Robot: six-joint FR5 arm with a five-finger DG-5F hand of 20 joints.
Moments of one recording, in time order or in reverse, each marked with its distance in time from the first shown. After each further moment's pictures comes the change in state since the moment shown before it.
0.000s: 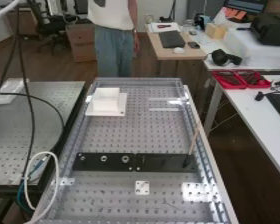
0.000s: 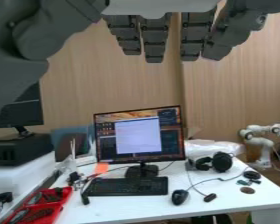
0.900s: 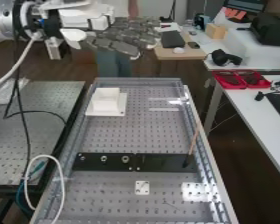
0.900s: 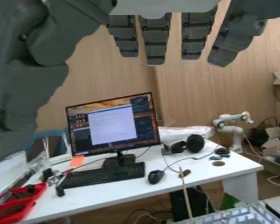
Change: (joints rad) arm -0.008 0.016 -0.268 0.253 0.118 0.058
